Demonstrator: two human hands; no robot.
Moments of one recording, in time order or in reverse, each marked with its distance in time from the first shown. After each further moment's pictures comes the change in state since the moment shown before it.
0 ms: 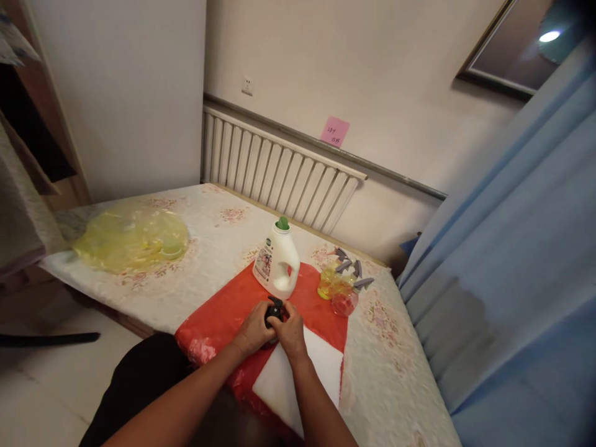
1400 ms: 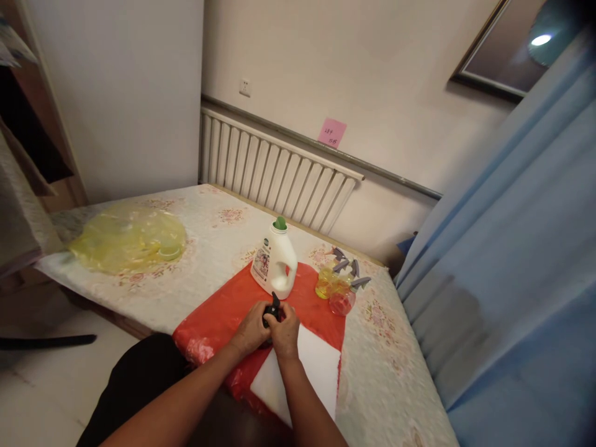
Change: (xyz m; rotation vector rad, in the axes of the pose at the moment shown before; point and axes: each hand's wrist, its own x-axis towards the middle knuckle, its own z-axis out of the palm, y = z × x) left_hand -0.001 0.009 -0.003 -0.001 0.021 -0.004; right_hand -0.008 -0.005 0.014 -0.075 0.210 0.034
